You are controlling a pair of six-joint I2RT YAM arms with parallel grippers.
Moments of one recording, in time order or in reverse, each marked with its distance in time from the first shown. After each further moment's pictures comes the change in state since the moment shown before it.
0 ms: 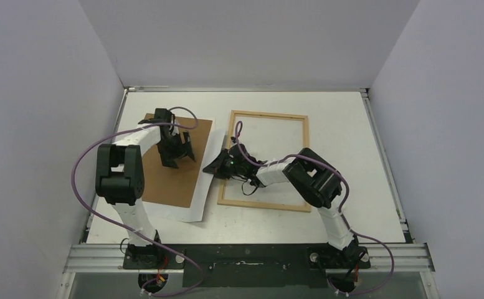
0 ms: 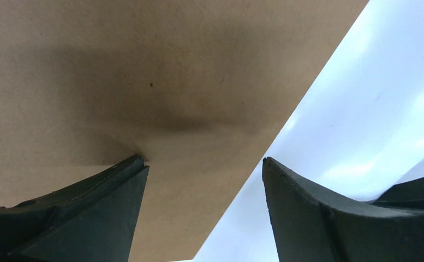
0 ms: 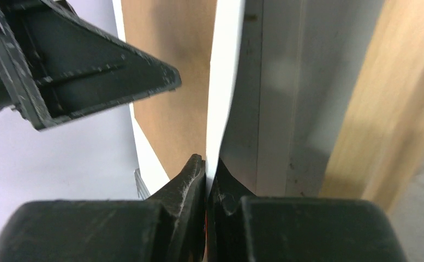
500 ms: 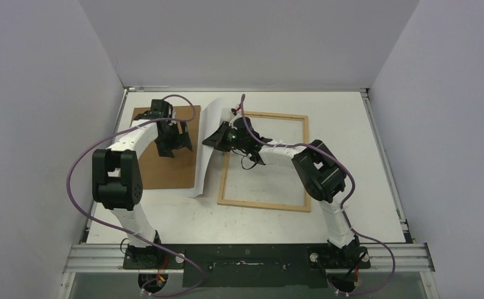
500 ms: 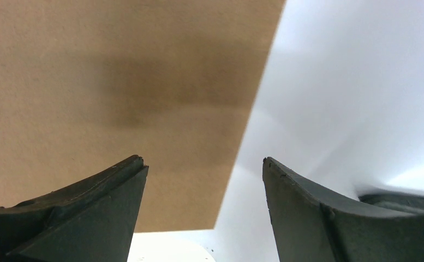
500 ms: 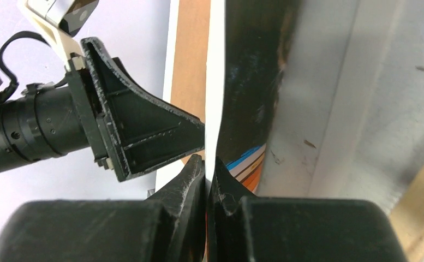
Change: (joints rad) left arm -0.022 -0.040 0.075 -0.002 -0.084 0.011; right arm -0.127 0.005 0.226 -0.101 -0.105 -0.146
